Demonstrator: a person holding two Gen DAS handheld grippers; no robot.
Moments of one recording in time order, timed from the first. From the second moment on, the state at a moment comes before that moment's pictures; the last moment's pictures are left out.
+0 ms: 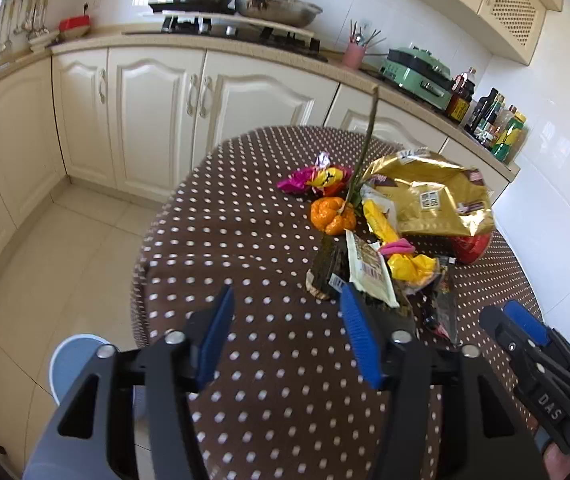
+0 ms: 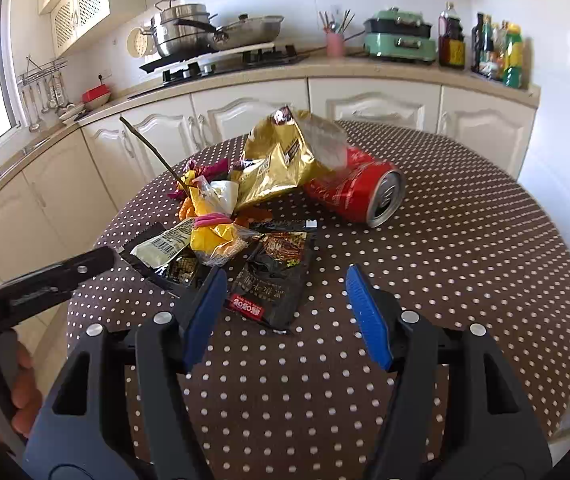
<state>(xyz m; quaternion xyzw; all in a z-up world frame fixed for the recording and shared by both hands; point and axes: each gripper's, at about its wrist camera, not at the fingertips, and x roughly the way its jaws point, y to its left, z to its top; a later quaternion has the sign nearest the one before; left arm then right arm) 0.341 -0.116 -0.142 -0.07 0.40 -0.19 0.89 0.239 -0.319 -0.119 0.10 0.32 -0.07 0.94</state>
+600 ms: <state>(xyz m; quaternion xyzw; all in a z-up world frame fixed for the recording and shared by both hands) 0.343 -0.126 -0.131 -0.08 0.37 -0.23 0.90 0.306 -0.320 -0.144 0.09 0.41 -0.05 0.90</state>
